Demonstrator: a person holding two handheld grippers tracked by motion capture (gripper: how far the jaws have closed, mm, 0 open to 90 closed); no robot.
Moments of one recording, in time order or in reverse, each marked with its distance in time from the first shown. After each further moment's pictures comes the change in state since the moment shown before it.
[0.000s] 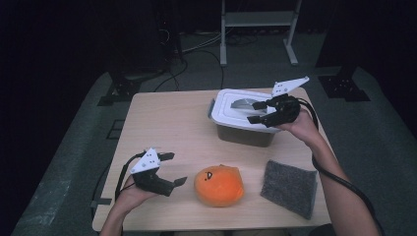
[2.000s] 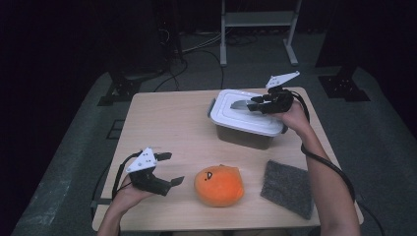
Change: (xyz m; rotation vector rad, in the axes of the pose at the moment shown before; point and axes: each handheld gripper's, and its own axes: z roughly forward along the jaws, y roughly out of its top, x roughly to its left) left arm 0.004 -0.002 -0.006 -0.005 -0.008 -0.015; right arm -0.056 -0.014 0.034 0.040 -0.091 0.045
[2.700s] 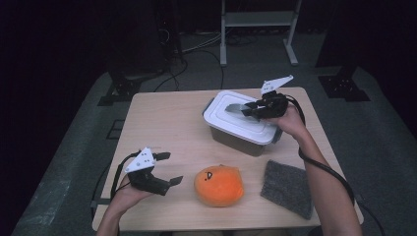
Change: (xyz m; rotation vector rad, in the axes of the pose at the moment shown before) left arm 0.000 0.001 -0.004 -0.004 0.009 -0.003; right arm 0.024 0.005 0.006 0.007 0.055 -0.046
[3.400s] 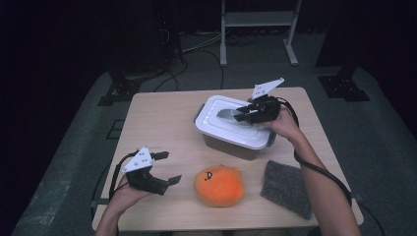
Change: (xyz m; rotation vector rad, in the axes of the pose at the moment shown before) left arm 0.002 0.000 -0.004 -0.013 0.010 -0.008; right arm 0.021 0.010 0.013 0.015 0.075 -0.056
